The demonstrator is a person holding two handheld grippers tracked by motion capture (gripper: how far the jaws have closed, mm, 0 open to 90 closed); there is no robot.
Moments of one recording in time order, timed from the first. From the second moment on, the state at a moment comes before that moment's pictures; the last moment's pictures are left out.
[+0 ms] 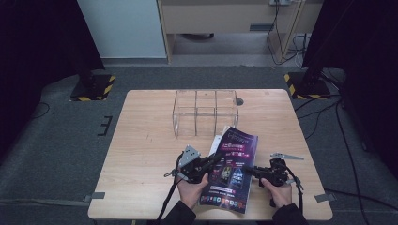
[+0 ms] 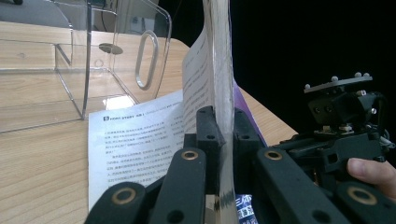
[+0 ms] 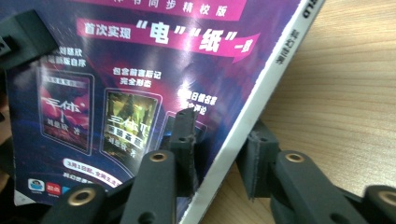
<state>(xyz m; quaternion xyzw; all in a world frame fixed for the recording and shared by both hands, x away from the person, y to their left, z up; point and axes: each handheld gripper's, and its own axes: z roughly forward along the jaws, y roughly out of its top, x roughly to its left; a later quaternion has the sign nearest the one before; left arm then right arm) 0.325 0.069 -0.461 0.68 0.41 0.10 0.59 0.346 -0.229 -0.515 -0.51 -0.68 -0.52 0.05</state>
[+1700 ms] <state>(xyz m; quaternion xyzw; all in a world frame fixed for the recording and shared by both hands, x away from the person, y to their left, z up) 0.337 0.140 -0.474 0.72 0.46 0.14 0.51 0.332 -0.225 -0.450 -0.46 -0.66 -0.59 0.02</state>
